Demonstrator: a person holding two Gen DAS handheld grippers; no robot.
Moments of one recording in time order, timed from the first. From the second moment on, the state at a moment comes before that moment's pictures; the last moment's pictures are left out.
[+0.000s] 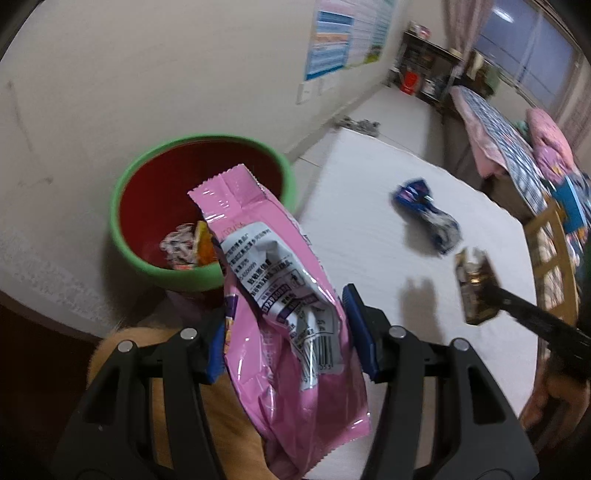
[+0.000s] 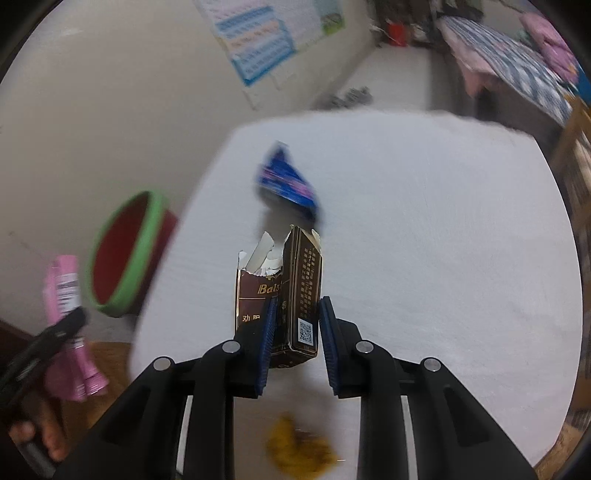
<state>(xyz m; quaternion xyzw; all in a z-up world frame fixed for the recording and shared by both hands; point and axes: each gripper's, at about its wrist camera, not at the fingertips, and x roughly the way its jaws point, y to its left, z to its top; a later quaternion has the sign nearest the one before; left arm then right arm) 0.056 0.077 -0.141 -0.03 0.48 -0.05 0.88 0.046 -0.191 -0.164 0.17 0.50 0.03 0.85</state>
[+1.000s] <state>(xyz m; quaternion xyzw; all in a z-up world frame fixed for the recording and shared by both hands) 0.163 0.211 -0.168 -0.08 0.50 0.03 0.86 0.182 0.027 -0.104 0.09 0.47 0.19 0.86</state>
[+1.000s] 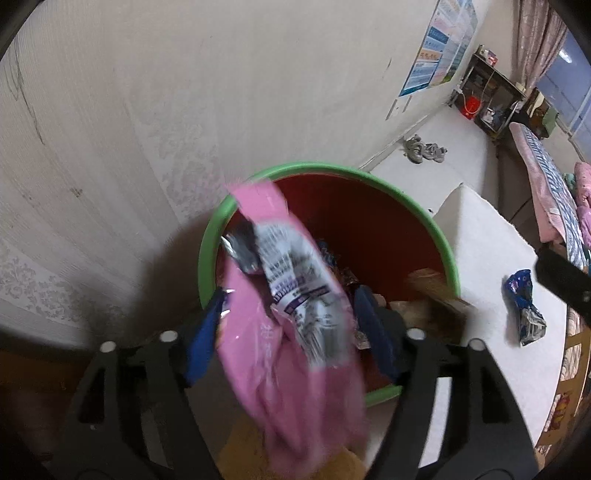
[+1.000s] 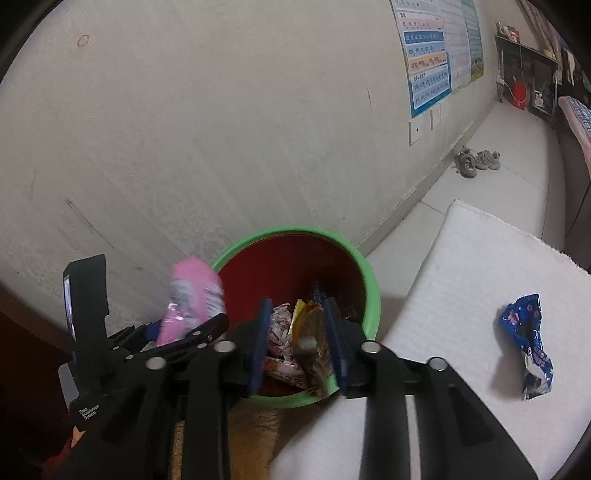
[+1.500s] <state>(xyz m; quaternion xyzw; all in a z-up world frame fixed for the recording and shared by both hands) 0.121 0.154 -0.159 -0.05 0.48 0.01 0.87 0.061 -0.117 -0.130 0.03 0.52 0.08 0.85</state>
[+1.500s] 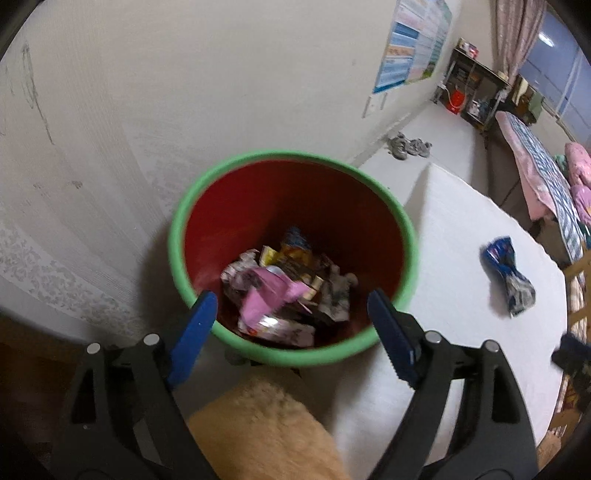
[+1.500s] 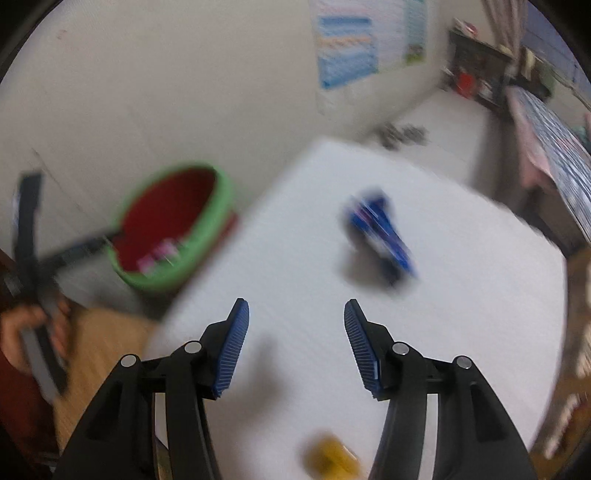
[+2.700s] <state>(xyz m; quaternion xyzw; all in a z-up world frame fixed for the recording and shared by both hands) 0.210 -0.140 -0.224 0.05 0.56 -0.08 0.82 -0.062 -0.185 -0.199 0.21 0.54 0.11 0.81</state>
